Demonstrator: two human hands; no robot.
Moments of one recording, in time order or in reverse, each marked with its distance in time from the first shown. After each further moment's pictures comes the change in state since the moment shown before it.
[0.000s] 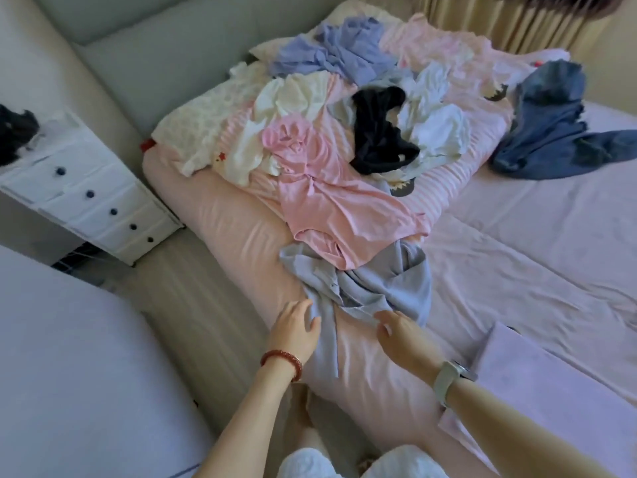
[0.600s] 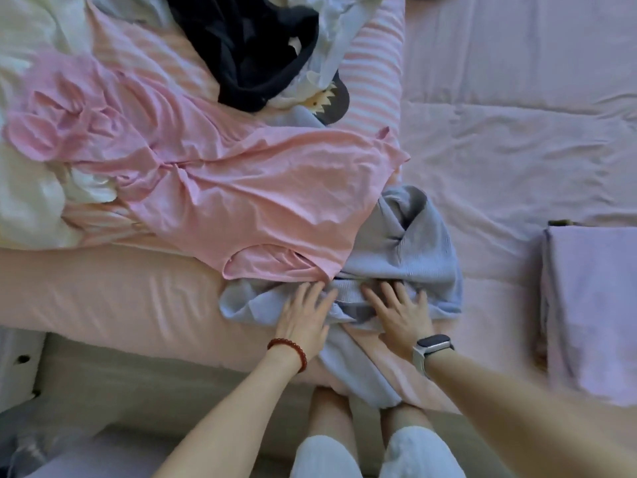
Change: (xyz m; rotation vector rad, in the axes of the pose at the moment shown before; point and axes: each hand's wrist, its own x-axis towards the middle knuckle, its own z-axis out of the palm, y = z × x) left_hand 0.285 -0.065 0.091 0.794 -0.629 0.735; right_hand 0.197 0.048 0.138 -0.274 -0.005 0.430
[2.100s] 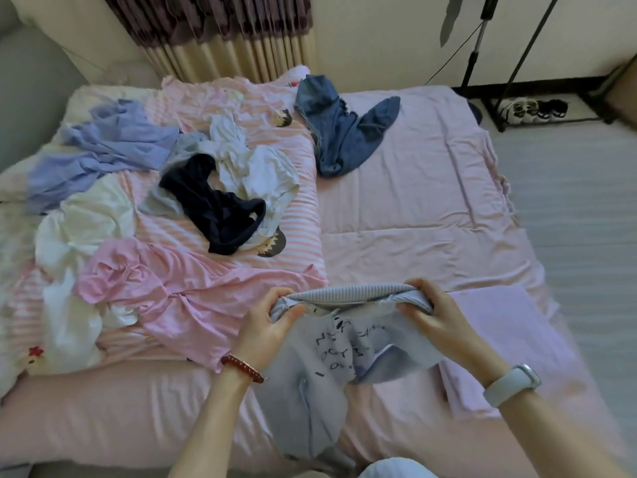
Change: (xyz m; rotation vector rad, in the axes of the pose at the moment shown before) left_hand -0.109 0.125 -0.227 -0.939 0.542 0.202; right_hand -0.189 0.115 -0.224 1.204 0.629 0.024
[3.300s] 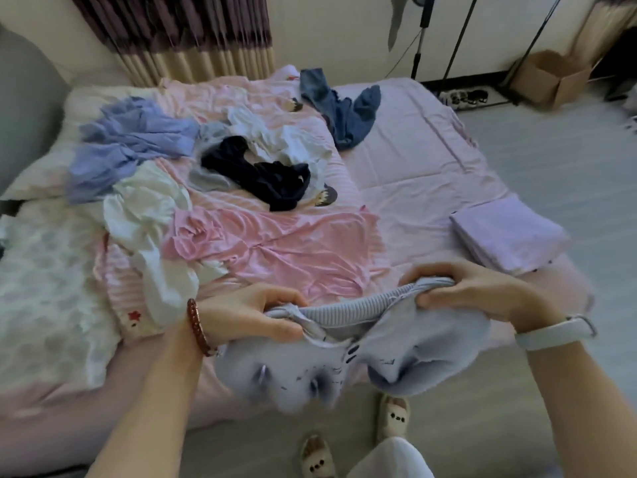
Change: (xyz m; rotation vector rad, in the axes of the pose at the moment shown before) left_hand -0.155 -0.055 -0.350 0.066 -1.073 0.063; right_hand -0.204 -0.204 0.251 0.007 -0.389 0.148
